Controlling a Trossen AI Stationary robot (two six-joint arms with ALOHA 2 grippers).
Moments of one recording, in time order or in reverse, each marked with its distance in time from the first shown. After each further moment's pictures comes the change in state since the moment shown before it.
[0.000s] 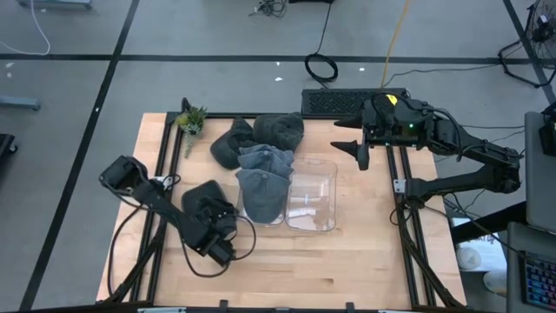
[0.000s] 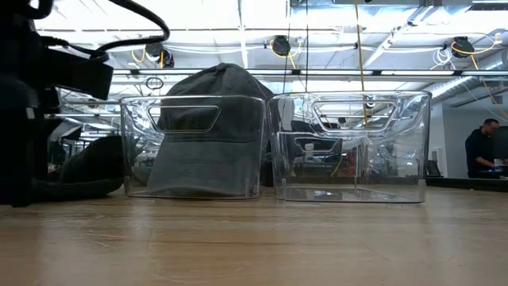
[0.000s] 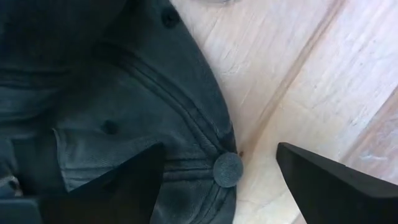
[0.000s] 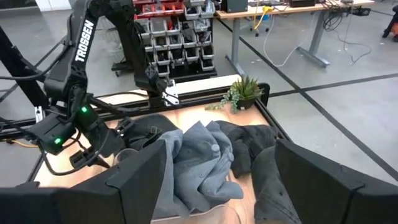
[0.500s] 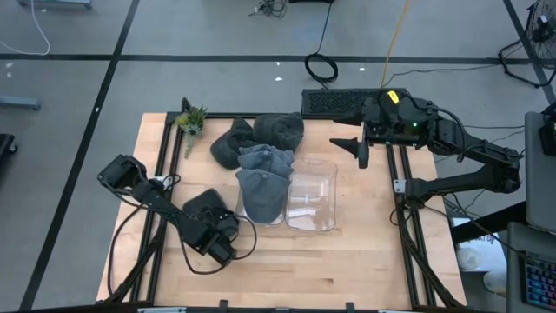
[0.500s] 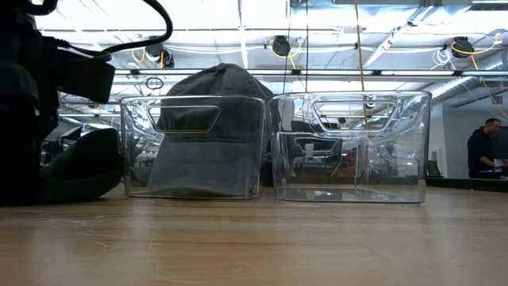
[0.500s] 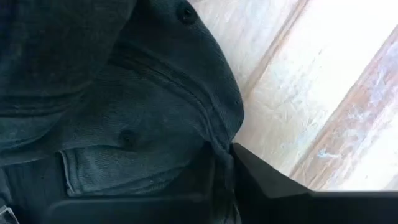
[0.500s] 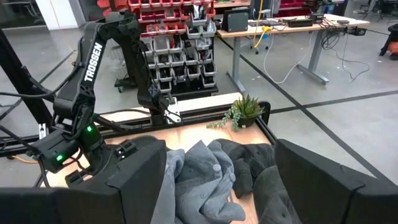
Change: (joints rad) left arm 0.000 -0.014 -0.032 0.132 0.060 -0.010; right arm 0.000 0.000 0.000 0.077 -0.001 0.000
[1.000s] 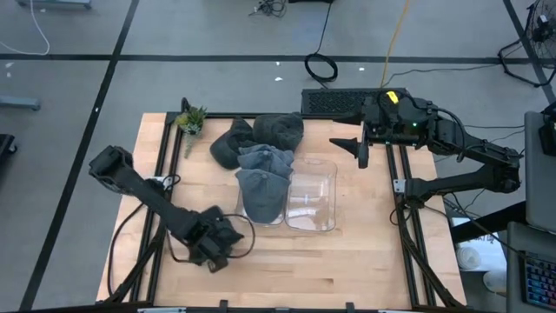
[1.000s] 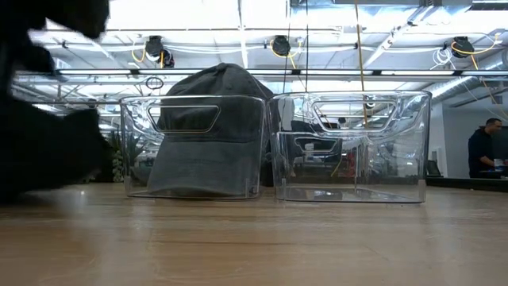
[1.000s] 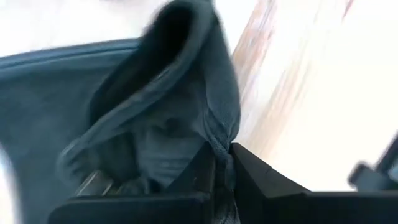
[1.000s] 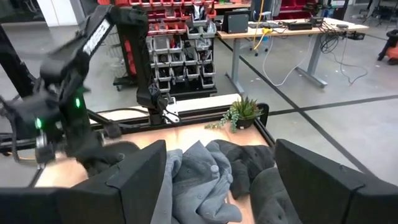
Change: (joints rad) left arm 0.003 -0.182 0.155 -0.180 0.147 0.098; right arm 0.000 0.000 0.000 0.002 0.001 -0.019
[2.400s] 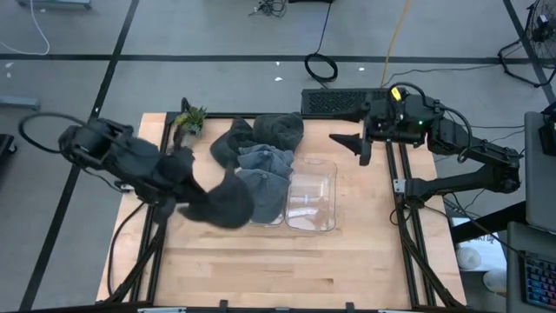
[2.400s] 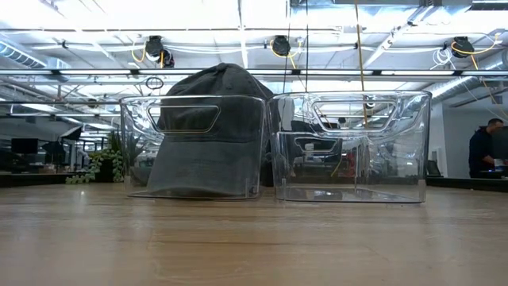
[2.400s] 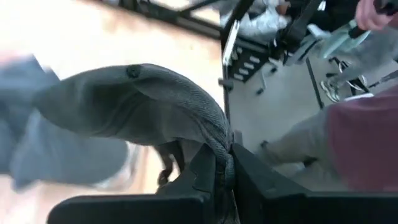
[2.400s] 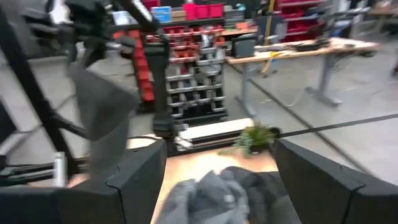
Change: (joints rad) left arm 0.214 -0.267 0.876 -0.386 -0.034 0.506; right arm 0.000 0.000 0.000 0.115 -0.030 0.047
